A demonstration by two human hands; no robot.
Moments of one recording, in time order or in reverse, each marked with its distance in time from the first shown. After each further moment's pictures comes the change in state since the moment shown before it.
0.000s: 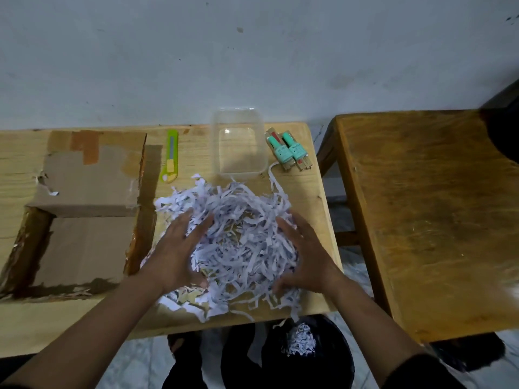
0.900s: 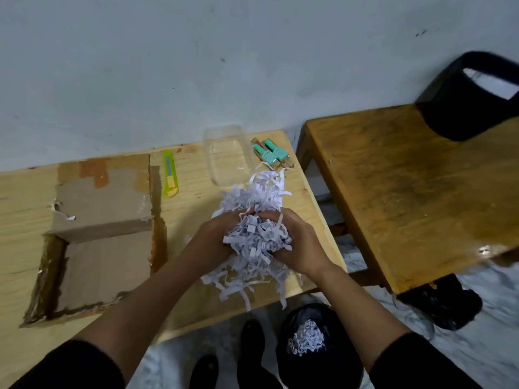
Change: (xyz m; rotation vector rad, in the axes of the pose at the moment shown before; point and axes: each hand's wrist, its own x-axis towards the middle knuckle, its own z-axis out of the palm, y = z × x) left_hand -0.001 0.053 -0.036 -0.298 0.306 0.516; right_hand -0.014 -0.094 0.009 0.118 0.422 -0.022
